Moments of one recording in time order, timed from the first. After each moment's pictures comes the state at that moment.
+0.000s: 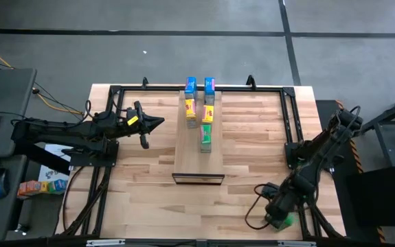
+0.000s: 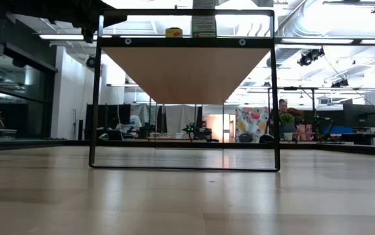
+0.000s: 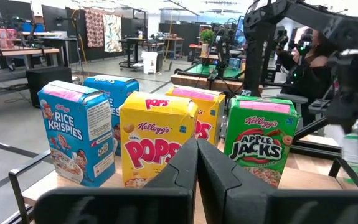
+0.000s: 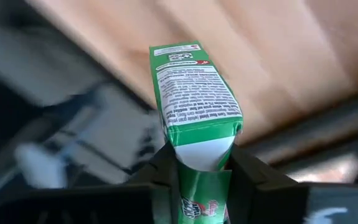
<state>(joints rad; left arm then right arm) 0.04 0.69 0.42 0.29 -0.24 -0.05 0.85 1.45 1.13 -0.97 -0.33 1.63</state>
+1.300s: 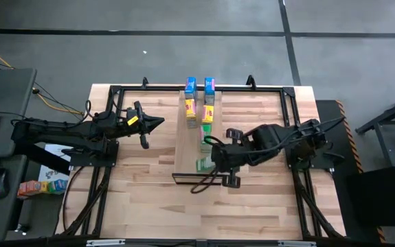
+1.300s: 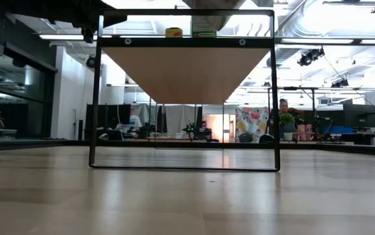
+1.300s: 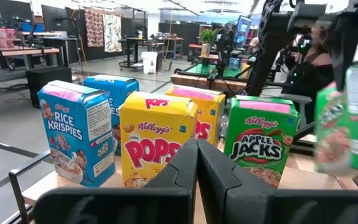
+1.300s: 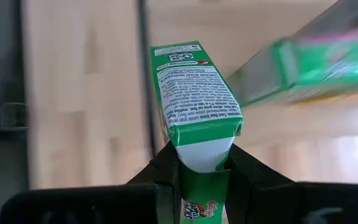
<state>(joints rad) 0.04 0.69 0.42 0.29 -0.24 -0.05 0.37 1.91 2.31 -1.58 0.23 0.41</state>
